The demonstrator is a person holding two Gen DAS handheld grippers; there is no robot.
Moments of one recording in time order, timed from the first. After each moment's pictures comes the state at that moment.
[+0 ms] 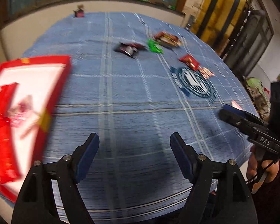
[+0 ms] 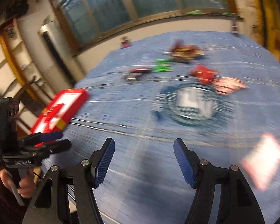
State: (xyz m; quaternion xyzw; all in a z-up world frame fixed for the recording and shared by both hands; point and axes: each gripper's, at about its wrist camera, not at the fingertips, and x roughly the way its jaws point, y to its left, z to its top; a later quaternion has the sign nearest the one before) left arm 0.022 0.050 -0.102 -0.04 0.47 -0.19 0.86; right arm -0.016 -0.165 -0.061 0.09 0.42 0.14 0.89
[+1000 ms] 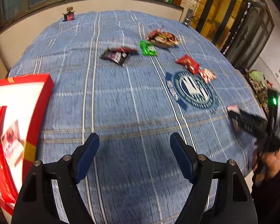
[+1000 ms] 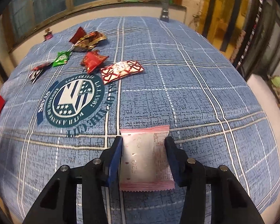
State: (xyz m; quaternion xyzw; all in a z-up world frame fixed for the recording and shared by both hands) left arm 0.064 0.017 -0.085 -0.01 0.47 -0.18 0.86; right arm 0.018 -0.258 -0.093 0.02 0.48 -0.10 0.87
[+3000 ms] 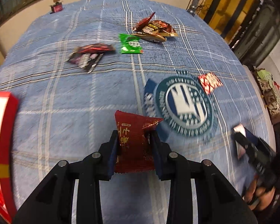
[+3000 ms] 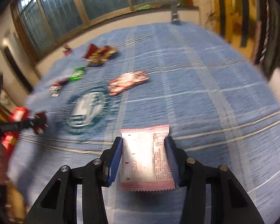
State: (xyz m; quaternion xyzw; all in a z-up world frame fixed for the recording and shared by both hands) left arm 0.086 -0.032 -0.092 0.00 0.53 -0.15 0.84; right arm 0.009 -0.299 -0.091 0.12 0.45 0.02 0.89
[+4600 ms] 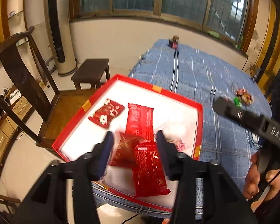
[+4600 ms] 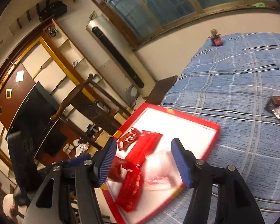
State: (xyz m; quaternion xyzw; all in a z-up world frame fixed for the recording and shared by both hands) left arm 0.011 0.263 -0.031 -0.08 0.39 0.07 0.91; right arm 0.088 0.089 -0.021 0.16 0.39 0.37 0.82
